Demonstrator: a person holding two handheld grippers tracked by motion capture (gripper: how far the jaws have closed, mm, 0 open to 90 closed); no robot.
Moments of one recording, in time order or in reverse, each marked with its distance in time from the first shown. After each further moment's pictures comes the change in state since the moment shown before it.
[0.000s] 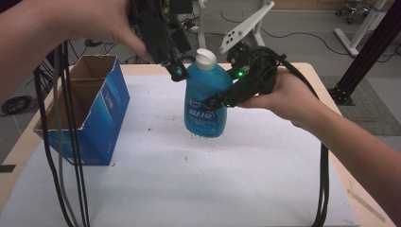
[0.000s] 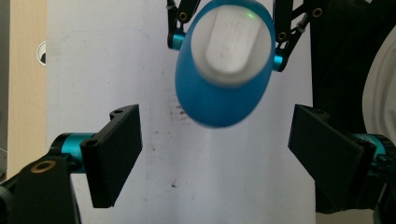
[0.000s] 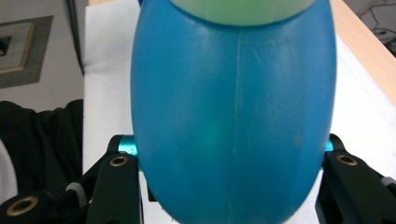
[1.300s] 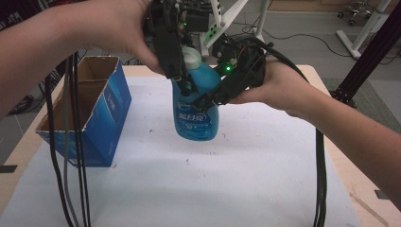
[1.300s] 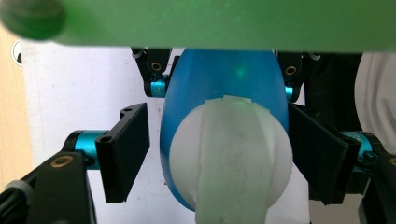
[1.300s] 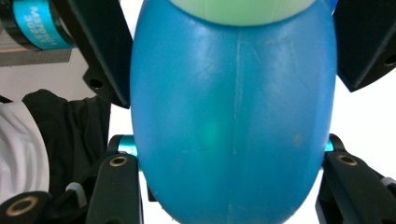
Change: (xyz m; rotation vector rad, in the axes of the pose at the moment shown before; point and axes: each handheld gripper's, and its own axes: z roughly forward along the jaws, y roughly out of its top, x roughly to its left) left arm -0.011 0.012 0.013 0.059 -0.032 0.031; right arm 0.004 0.031 0.006 0.054 0.110 -0.067
